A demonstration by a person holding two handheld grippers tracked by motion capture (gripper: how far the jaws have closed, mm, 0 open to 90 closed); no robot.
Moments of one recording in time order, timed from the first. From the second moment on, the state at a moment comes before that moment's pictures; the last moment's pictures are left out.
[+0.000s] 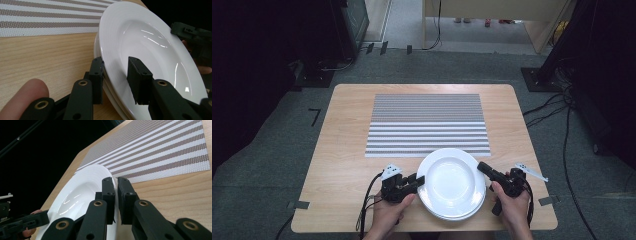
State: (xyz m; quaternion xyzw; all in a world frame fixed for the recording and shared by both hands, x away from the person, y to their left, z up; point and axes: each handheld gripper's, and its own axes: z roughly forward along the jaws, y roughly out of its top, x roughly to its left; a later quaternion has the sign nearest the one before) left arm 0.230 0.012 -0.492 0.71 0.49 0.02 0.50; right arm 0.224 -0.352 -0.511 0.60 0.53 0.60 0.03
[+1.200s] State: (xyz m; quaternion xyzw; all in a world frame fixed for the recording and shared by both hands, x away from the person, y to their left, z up) left arm 0.236 0.028 -0.490 0.67 0.52 -0.04 0.54; right arm 0.223 -0.346 -0.508 0.60 0.52 0.61 0.02
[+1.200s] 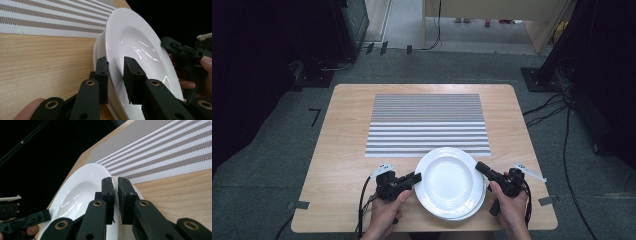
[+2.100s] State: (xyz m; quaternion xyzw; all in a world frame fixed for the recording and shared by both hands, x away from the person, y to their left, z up) left arm 0.271 0.041 -0.480 0.65 0.53 -0.04 0.54; right arm 0.243 -0.330 -0.496 0.60 0.52 0.61 0.03
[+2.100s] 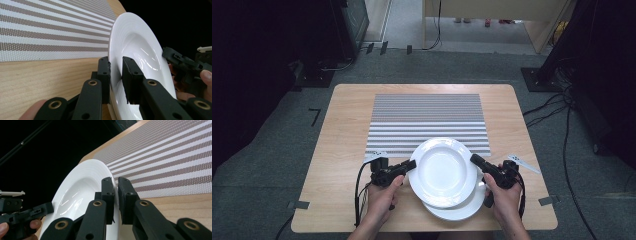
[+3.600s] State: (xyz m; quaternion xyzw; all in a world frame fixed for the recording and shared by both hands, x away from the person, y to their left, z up) left arm 0.281 0.033 -0.492 0.66 0.51 -0.07 0.56; right arm 0.258 -0.336 -0.506 0.59 0.58 0.55 -0.05
